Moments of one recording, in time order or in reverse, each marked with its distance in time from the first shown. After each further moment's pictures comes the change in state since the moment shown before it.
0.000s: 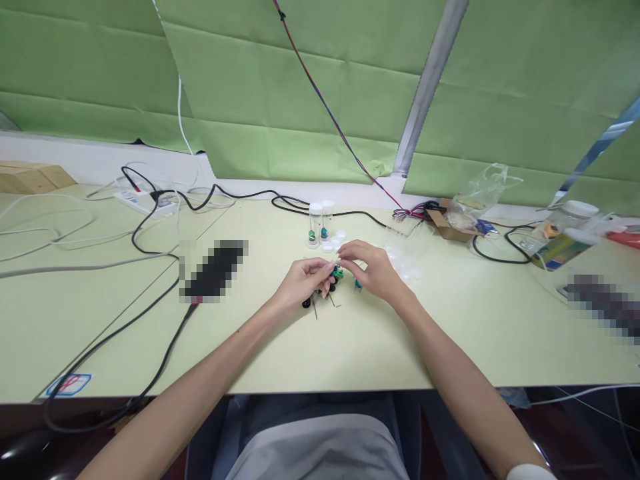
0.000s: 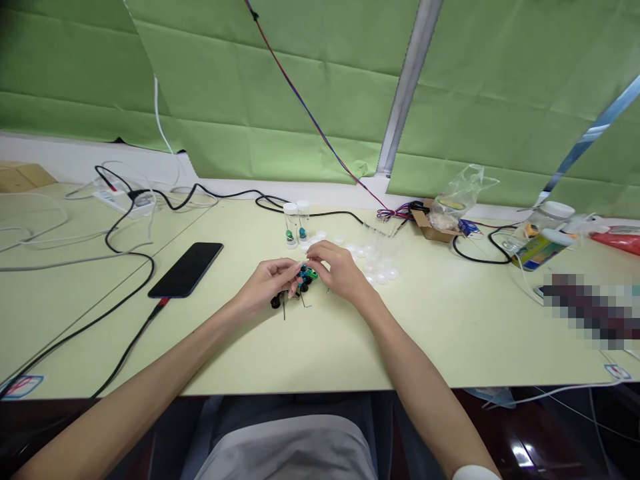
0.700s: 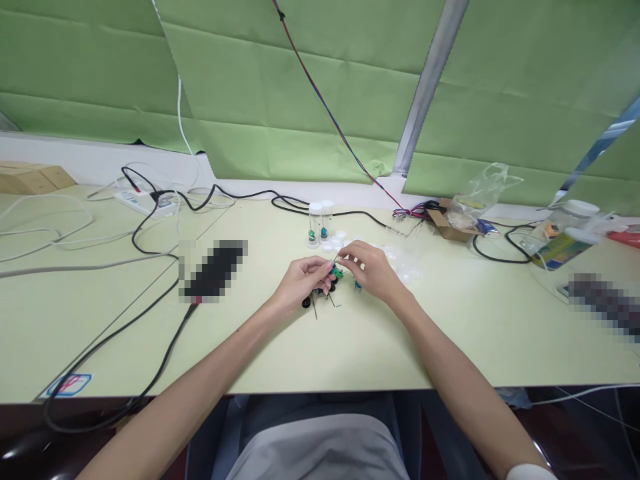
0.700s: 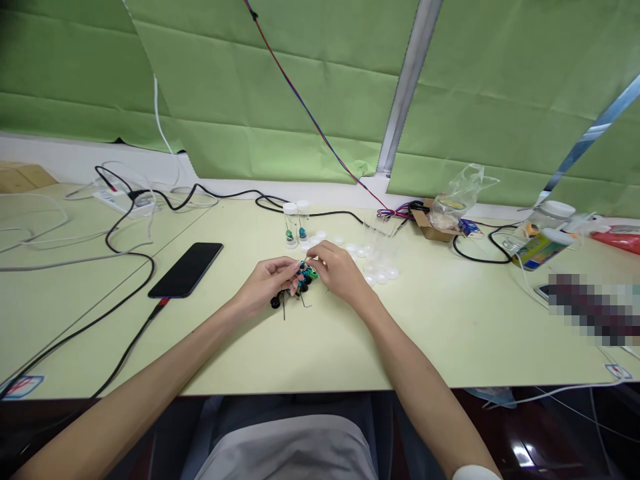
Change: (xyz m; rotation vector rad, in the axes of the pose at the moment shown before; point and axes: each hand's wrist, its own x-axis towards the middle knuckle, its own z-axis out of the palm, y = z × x) left_hand 0.002 -0.004 -0.001 -0.069 0.047 -0.010; right_hand -0.001 -0.001 0.000 -0.095 -0.051 0.064
